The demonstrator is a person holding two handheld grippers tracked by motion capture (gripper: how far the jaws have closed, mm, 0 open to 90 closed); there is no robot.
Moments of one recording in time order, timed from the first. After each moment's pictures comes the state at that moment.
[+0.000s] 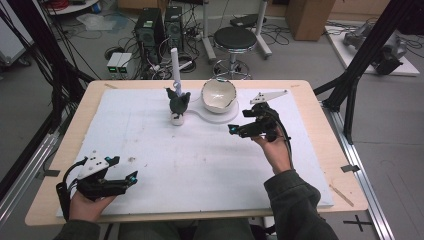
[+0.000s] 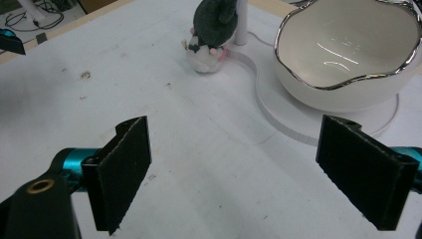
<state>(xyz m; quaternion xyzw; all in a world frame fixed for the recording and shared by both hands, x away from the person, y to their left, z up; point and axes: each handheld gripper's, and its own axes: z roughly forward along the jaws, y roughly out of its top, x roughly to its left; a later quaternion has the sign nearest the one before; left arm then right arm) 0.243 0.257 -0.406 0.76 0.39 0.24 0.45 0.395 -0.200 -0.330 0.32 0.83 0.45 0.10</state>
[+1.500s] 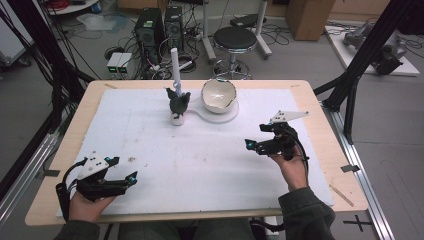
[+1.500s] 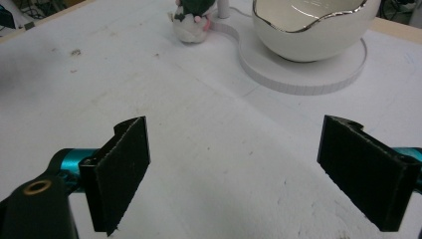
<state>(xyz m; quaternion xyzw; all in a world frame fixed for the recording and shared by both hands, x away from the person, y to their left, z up) 0.242 0.257 -0.406 0.76 0.40 0.24 0.45 0.356 -0.248 -0.359 0.34 0.81 0.46 0.12</state>
